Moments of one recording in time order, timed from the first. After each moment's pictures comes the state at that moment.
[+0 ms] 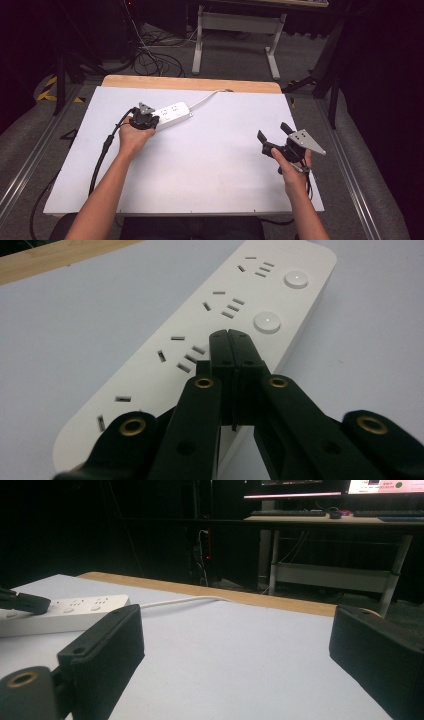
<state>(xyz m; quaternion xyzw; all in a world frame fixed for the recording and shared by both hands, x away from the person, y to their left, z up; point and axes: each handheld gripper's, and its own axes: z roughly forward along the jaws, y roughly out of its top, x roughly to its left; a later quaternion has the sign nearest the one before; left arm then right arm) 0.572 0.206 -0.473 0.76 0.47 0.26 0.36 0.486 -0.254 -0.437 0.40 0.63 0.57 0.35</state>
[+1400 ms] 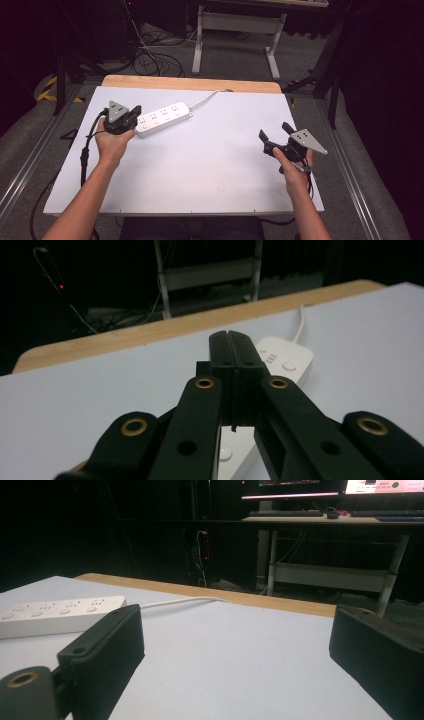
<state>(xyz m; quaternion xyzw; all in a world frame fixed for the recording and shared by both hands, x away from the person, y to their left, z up) 0.501 0.249 -0.422 0.65 0.46 0.36 0.48 0.487 -0.257 -0.437 0.40 0.63 0.57 0.35</state>
